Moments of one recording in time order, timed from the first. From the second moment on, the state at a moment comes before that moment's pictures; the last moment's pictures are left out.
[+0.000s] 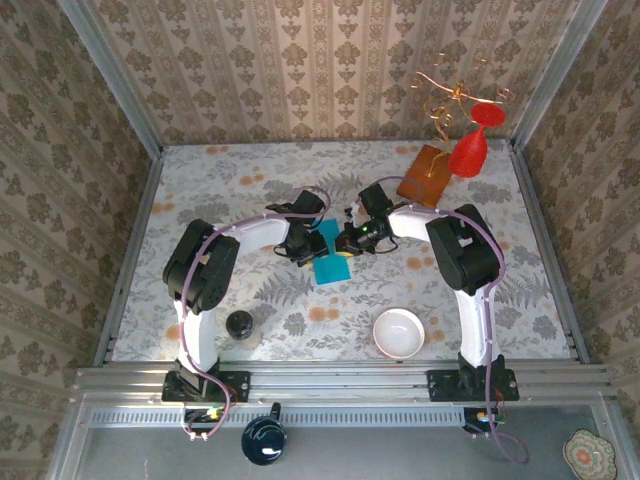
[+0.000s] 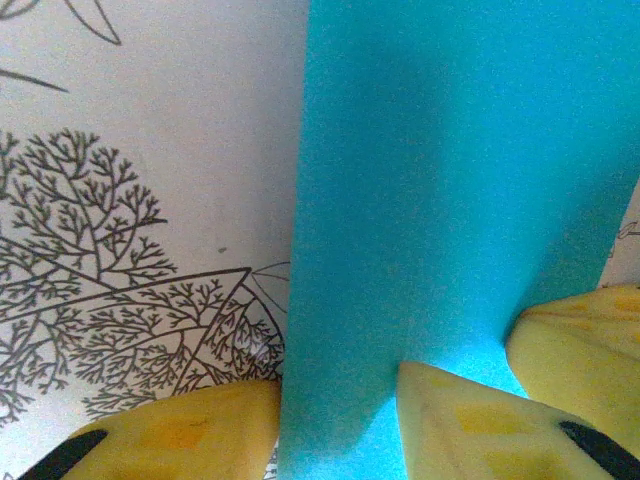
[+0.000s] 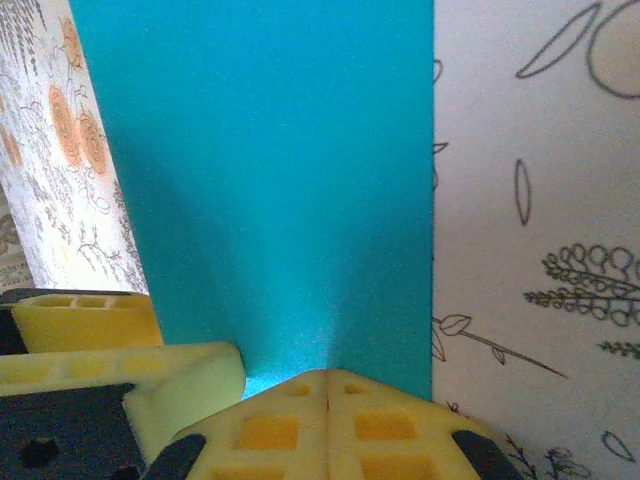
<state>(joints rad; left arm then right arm) -0.66 1.99 1.29 -0.58 0.18 -0.90 0.41 2.12 1.31 -0.33 -0.66 0.53</state>
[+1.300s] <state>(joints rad) -0.62 1.95 1.26 -0.37 0.44 -0.69 0.43 2.02 1.11 -0.11 -0.60 0.79</state>
